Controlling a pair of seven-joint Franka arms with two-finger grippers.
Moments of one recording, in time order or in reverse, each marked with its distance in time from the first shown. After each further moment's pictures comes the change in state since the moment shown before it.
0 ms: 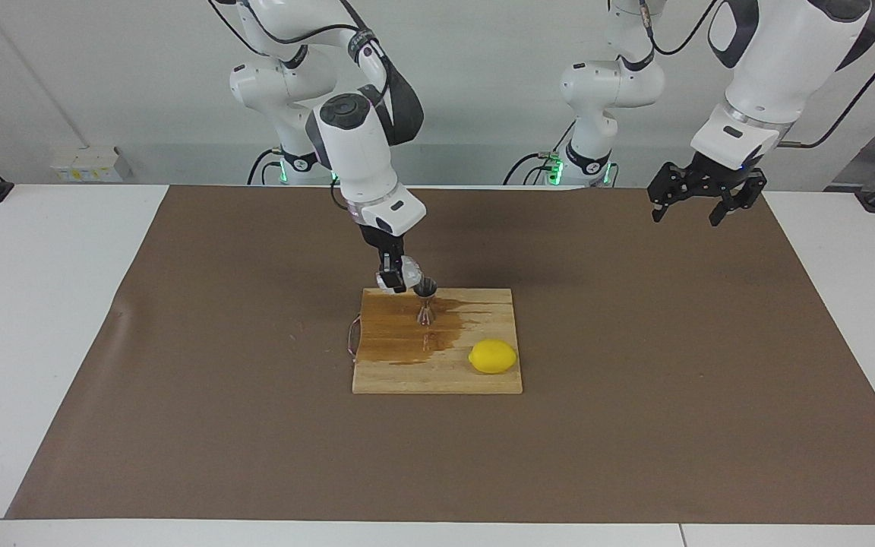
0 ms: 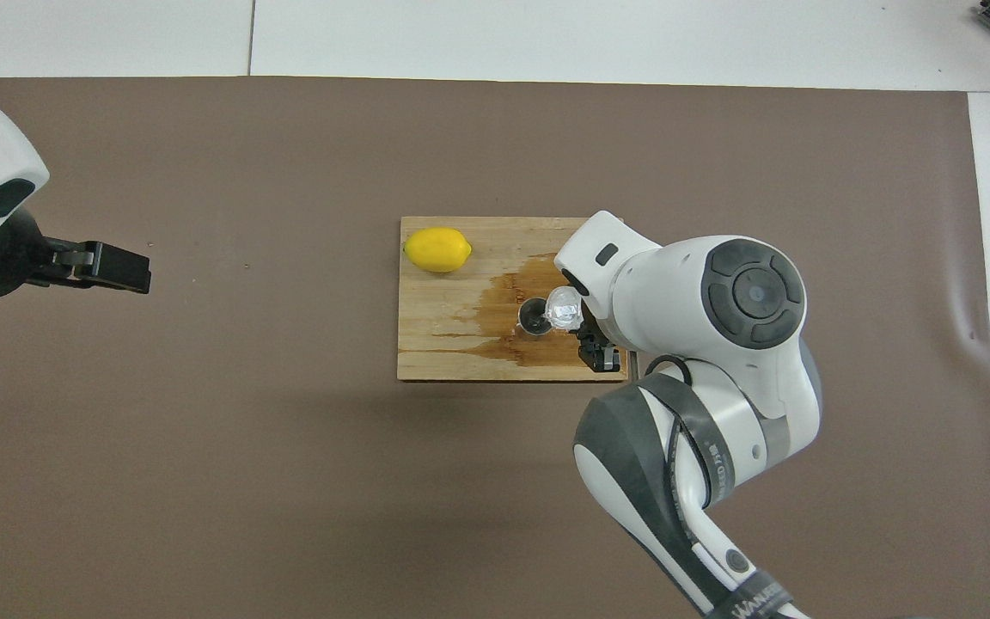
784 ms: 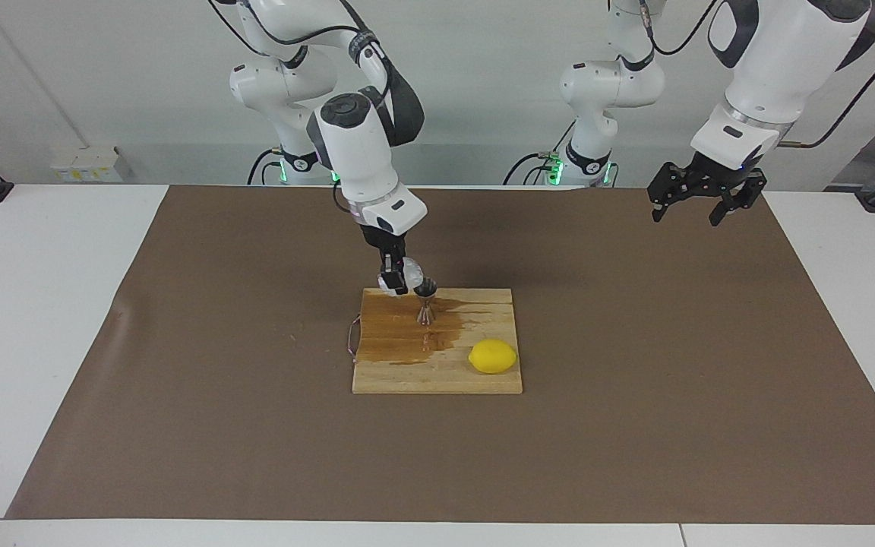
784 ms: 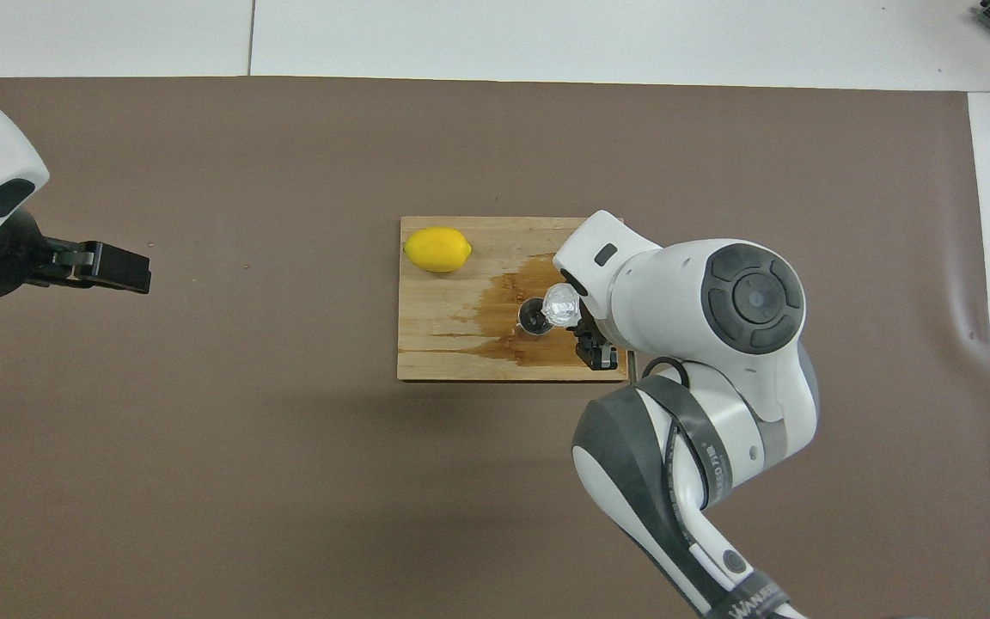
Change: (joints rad) left arm 0.000 0.000 0.000 0.000 0.000 -0.001 0.000; right arm 0.003 0.000 0.000 -0.007 0.000 0.031 0.000
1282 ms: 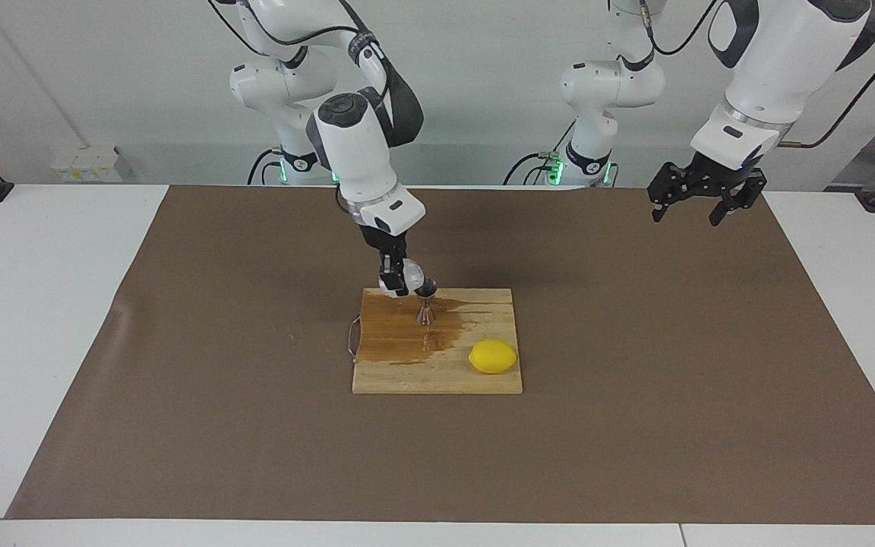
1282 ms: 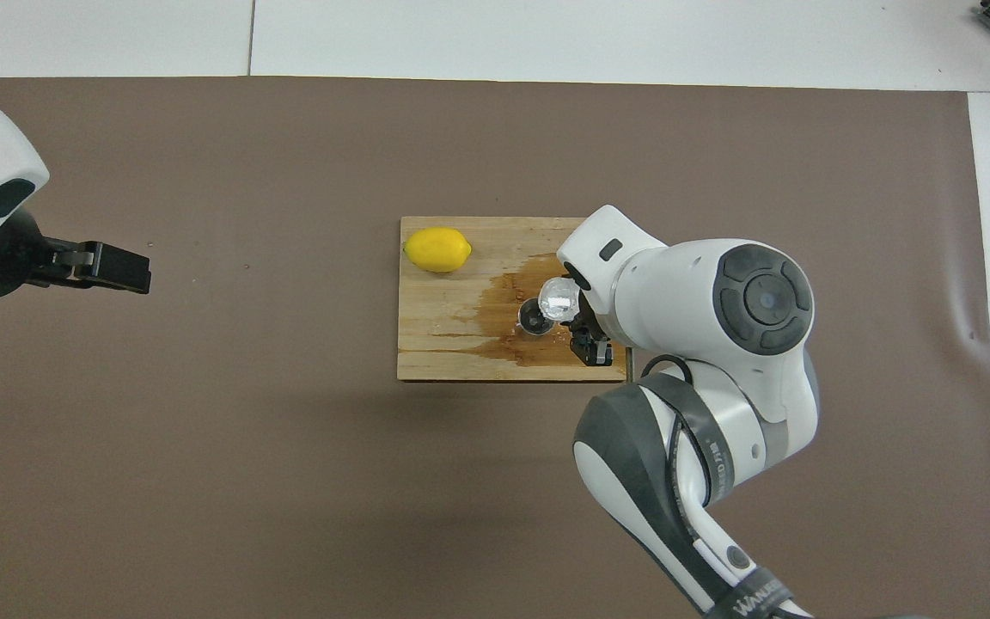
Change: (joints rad) left arm 0.000 0.000 0.000 0.000 0.000 0.000 0.000; right arm -0.001 0.000 -0.002 -0.003 0.081 0.036 0.013
